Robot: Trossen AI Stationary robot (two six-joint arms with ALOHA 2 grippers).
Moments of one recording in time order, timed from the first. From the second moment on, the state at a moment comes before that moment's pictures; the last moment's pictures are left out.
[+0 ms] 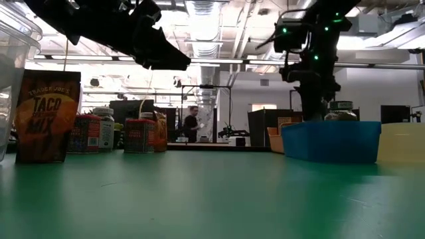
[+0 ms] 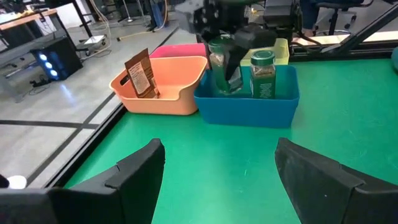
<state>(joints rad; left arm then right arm) 0.06 1.21 0.58 0.42 -0.27 0.11 -0.35 1.44 1.01 -0.92 0.17 0.39</state>
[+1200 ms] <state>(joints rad) 0.06 1.21 0.58 0.42 -0.27 0.11 -0.35 1.39 1.00 -0.90 0.17 0.33</state>
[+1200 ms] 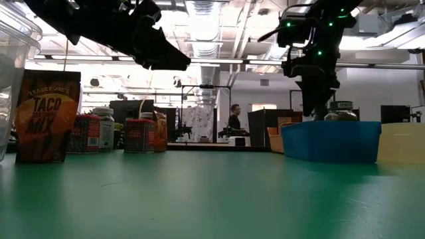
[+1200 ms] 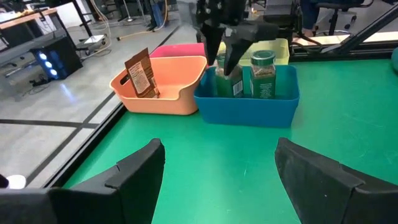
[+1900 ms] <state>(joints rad) 0.06 1.11 0.61 0.17 -0.35 0.06 -0.25 1.28 0.96 -0.53 0.19 0.16</state>
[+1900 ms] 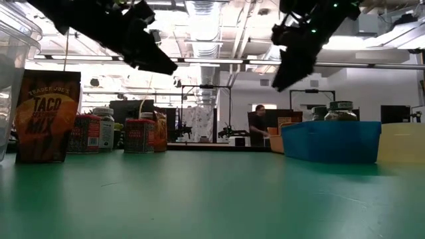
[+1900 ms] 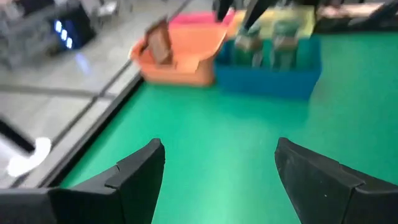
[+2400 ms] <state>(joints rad) 0.12 0.92 0.64 -0.26 -0.50 -0.15 -0.18 1.28 0.83 -0.01 0.21 0.02</state>
